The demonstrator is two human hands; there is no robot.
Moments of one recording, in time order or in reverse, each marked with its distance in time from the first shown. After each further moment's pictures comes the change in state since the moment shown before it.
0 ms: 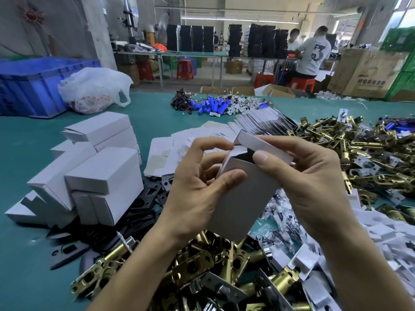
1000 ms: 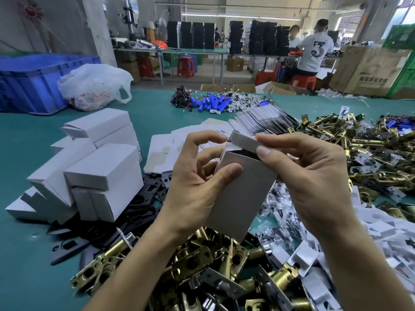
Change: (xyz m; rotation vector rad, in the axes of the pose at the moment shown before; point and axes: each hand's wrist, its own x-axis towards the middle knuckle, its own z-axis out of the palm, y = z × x) left_hand 0.000 -0.002 0.000 -0.030 0.029 0.013; right_hand 0.000 -0.002 0.003 -0.073 0.044 -0.077
